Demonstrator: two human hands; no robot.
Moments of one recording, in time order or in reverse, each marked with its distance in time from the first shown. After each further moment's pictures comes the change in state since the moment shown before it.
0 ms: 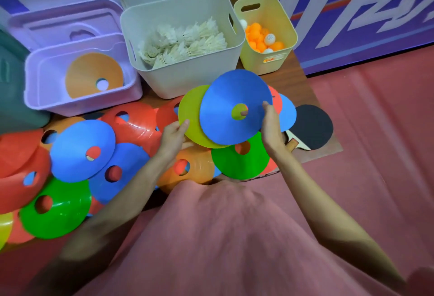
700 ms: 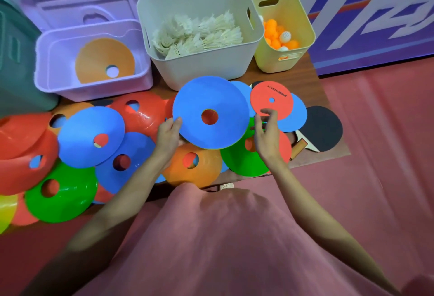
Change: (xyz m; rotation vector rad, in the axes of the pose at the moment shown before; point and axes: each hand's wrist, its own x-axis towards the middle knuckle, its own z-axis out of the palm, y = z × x) left_hand -0.016 -0.003 -0.037 -0.011 0.105 0.036; right_hand -0.015 0.036 0.029 -0.307 0.096 -0.226
